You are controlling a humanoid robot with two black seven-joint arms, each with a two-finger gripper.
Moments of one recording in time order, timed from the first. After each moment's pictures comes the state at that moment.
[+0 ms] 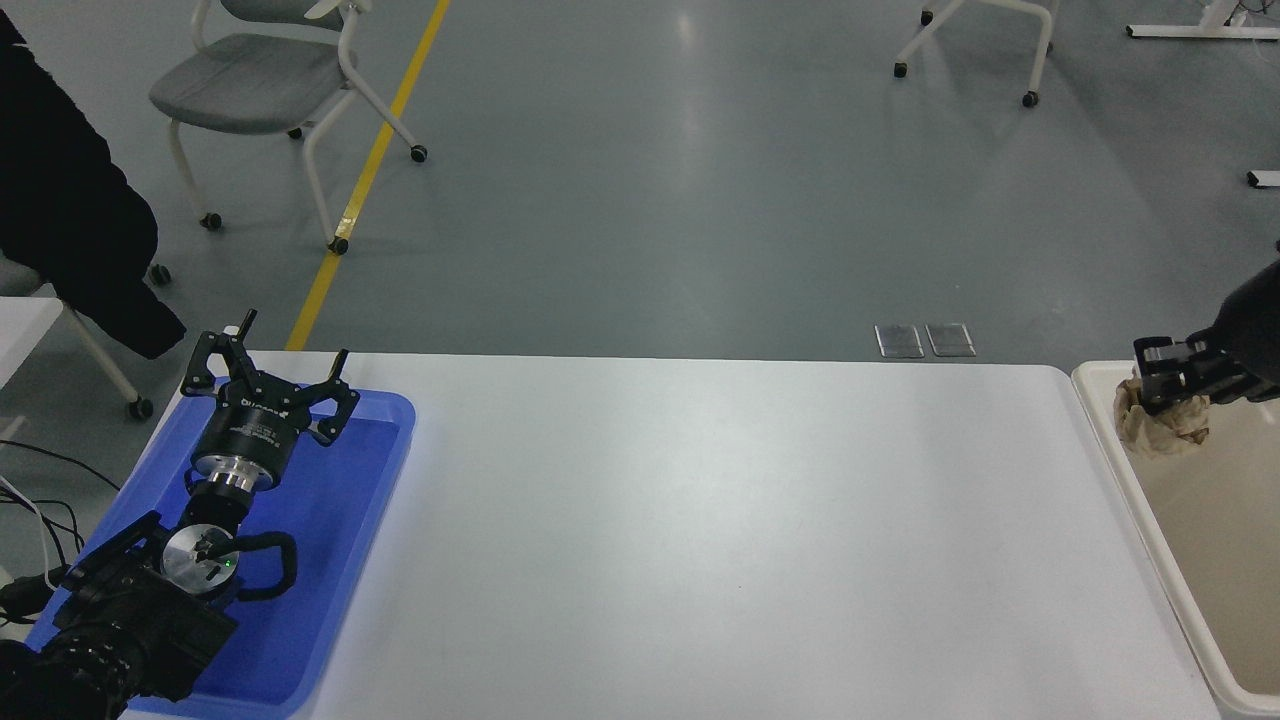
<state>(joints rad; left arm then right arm) -0.64 0.20 -0.88 -0.20 -0.21 -0.79 -0.30 2.22 -0.72 -1.32 1.44 -0.53 0.62 -0.12</state>
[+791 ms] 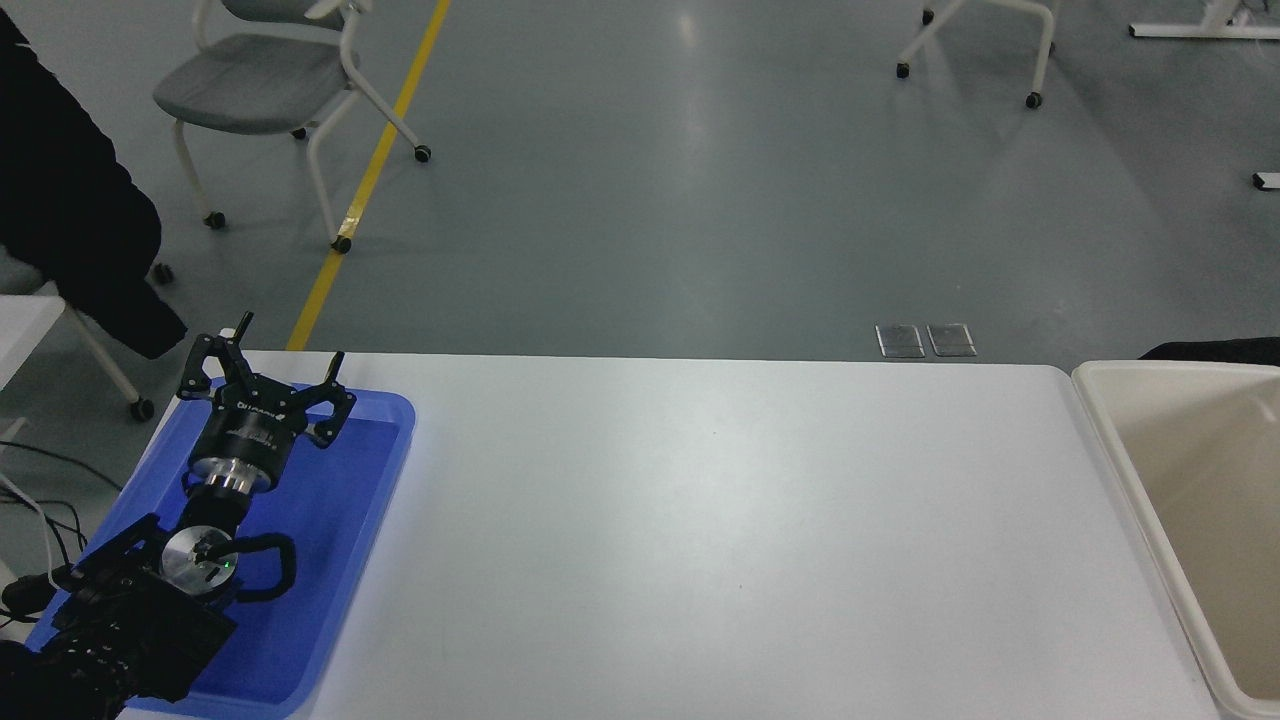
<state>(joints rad) -0.64 0.20 -0.88 -0.20 -0.21 -0.79 -0.30 1.34 -0.88 -0.81 0.67 -0.79 0.46 -0.05</state>
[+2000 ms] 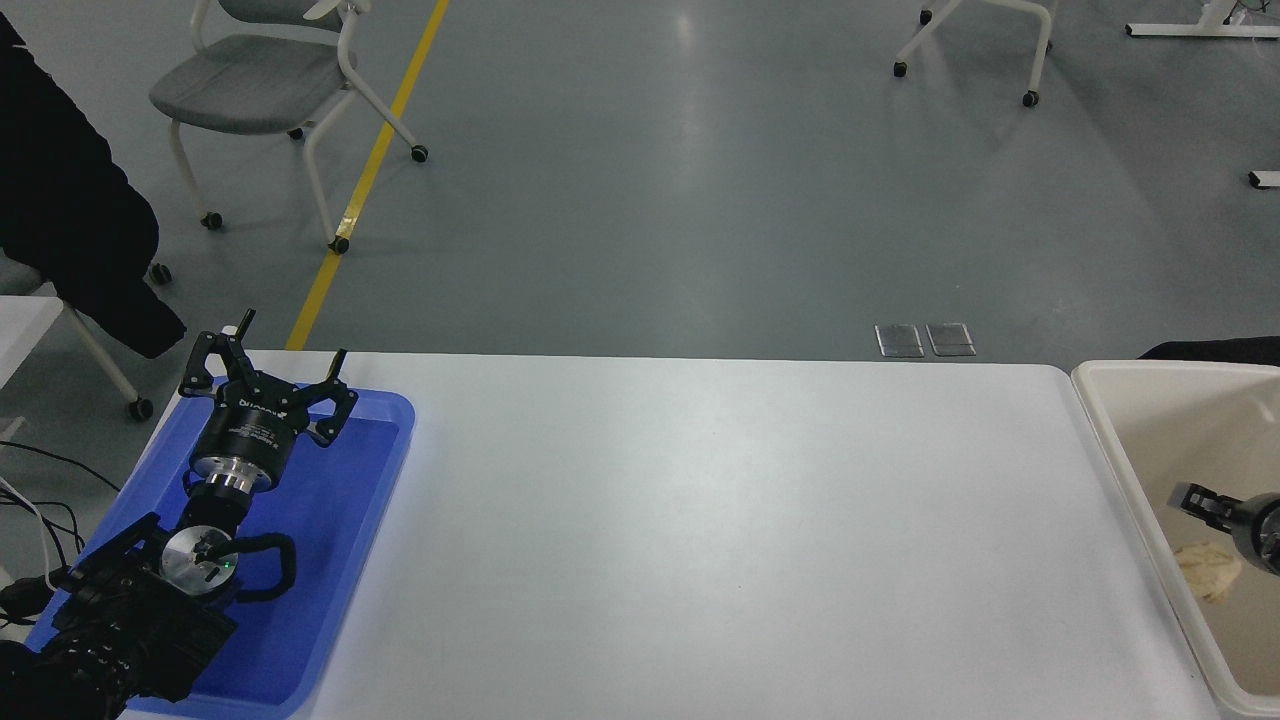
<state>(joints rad) -0.64 0.20 -0.88 -0.19 -0.21 -0.79 -0.30 0.75 -0.57 -0.24 0.29 -0.78 0.15 -0.04</state>
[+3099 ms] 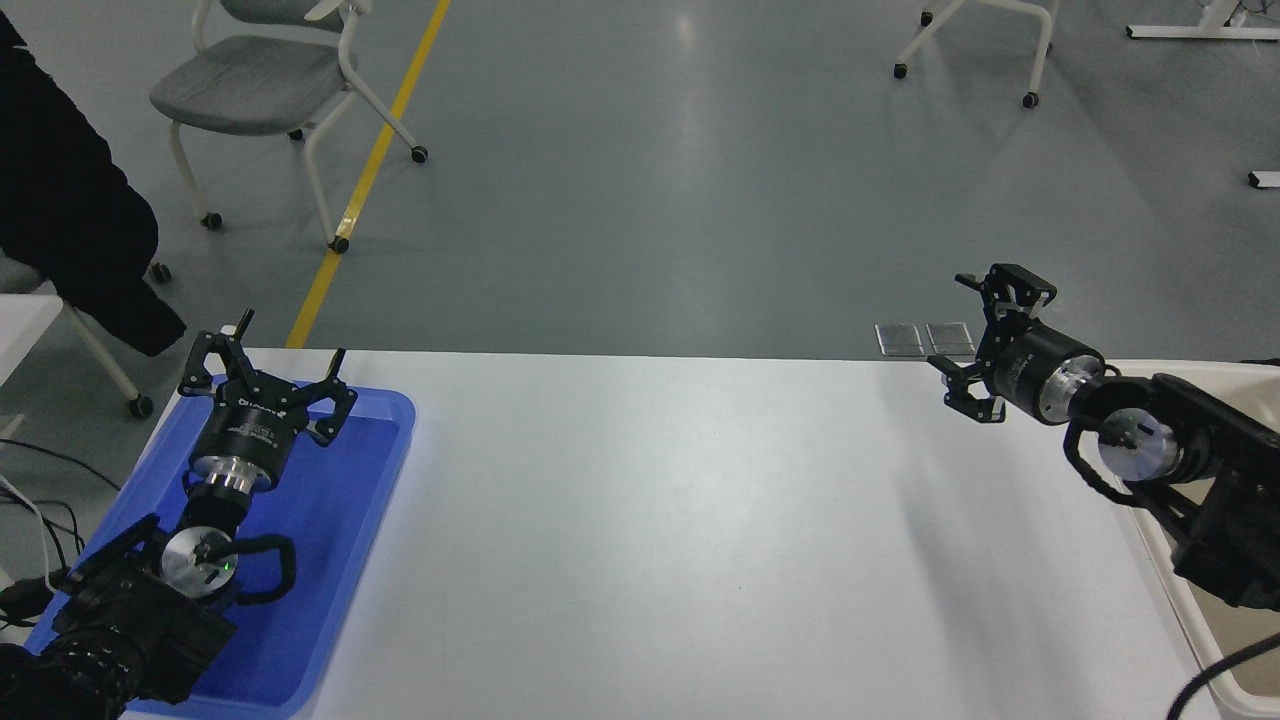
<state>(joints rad) -0.64 0.20 -0.88 -0.19 -0.21 -0.79 -0.30 0.68 -0.37 0.62 0.69 0.07 0.28 0.01</state>
